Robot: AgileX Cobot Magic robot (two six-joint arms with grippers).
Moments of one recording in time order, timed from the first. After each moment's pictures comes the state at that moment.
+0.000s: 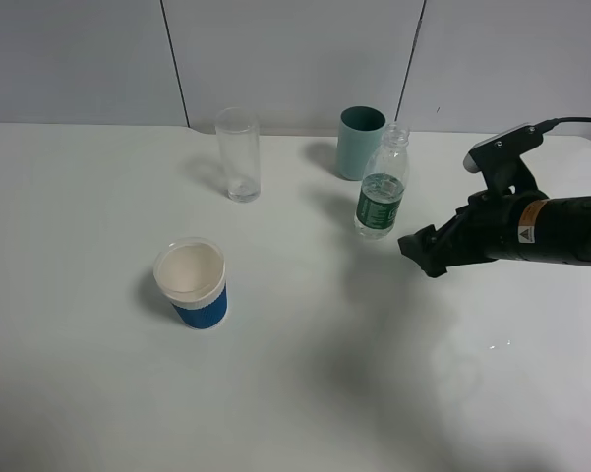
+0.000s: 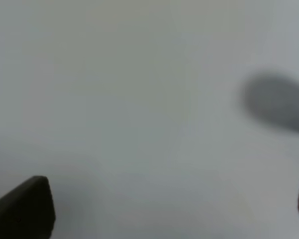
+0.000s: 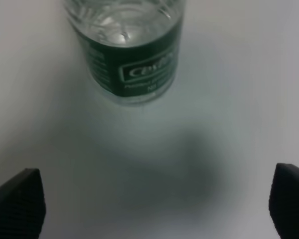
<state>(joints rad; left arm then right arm) 0.18 0.17 -0.52 -0.15 1.06 0.20 0.24 1.55 -0.44 -0.47 -0.34 0.20</state>
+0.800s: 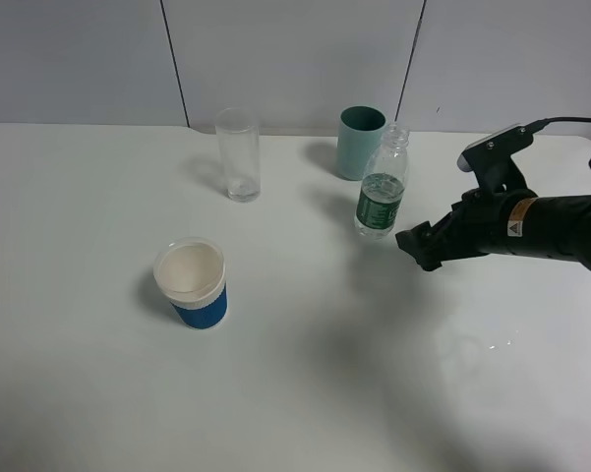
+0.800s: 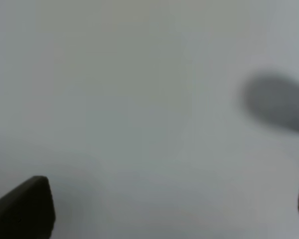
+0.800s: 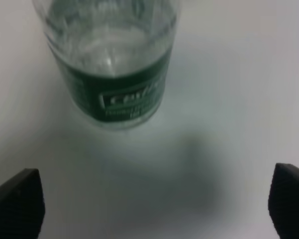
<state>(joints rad) 0.18 0.17 -0.52 -0.15 1.06 0.20 0.21 1.66 -0.47 -0.43 -0.43 0.10</state>
